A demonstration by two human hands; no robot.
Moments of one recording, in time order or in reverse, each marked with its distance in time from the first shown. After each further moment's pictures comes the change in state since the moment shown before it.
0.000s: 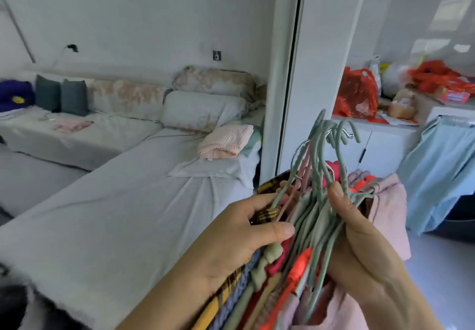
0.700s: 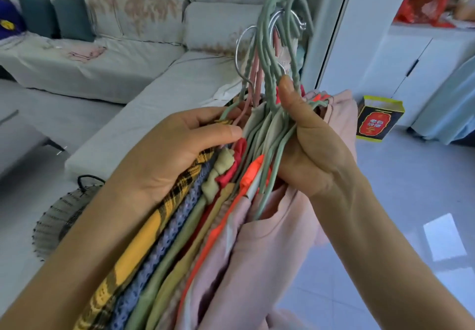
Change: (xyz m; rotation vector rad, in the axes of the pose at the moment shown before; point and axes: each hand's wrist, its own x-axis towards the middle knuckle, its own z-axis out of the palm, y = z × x) left_hand -0.246 -0.041 -0.313 0.032 0.184 -0.082; right_hand 0.008 0.289 0.280 0.183 -0.161 0.132
